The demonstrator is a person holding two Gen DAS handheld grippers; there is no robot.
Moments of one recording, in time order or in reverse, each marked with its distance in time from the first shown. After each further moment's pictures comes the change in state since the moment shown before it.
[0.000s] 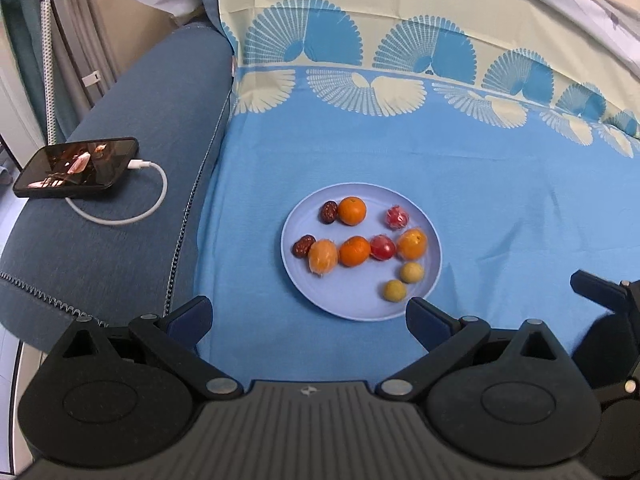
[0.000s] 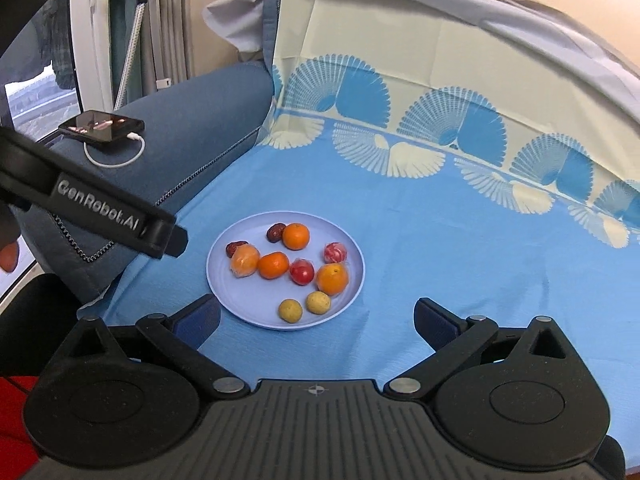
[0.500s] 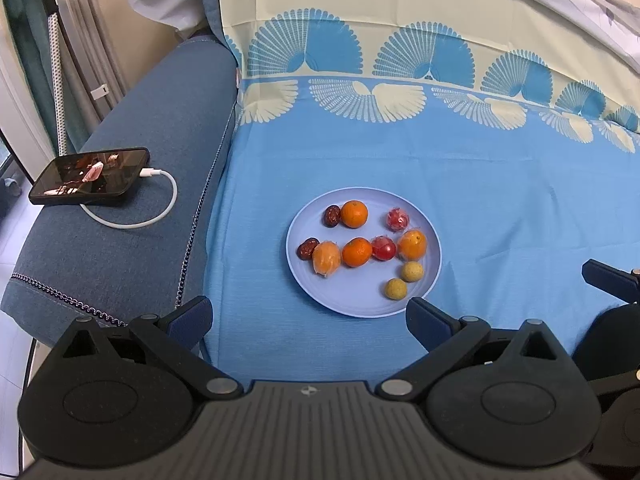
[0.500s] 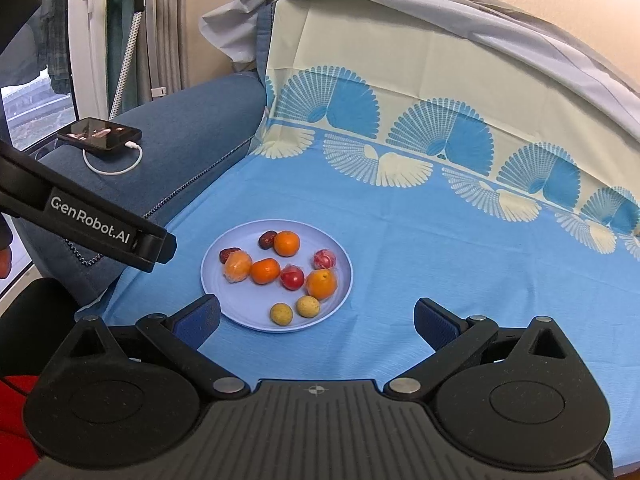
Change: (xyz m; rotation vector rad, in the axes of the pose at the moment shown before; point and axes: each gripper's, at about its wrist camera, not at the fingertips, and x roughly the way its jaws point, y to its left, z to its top) left arm -0.012 -0.006 -0.005 0.018 -0.027 0.029; right arm -0.009 0.003 -0.001 -0.005 -0.023 -0.032
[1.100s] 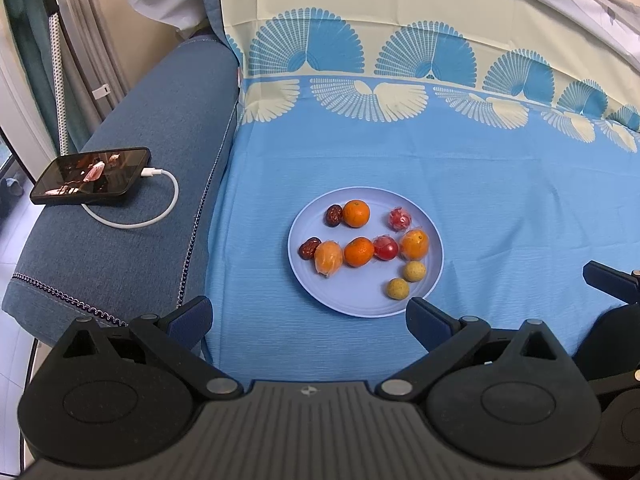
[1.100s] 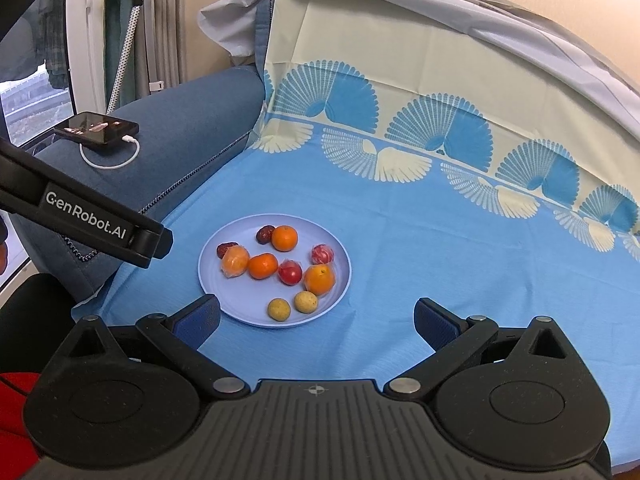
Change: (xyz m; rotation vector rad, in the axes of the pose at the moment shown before) left arm 0.002 0.001 0.000 0.000 0.001 0.004; right arm 0.002 0.002 0.000 -0.002 0.014 -0.009
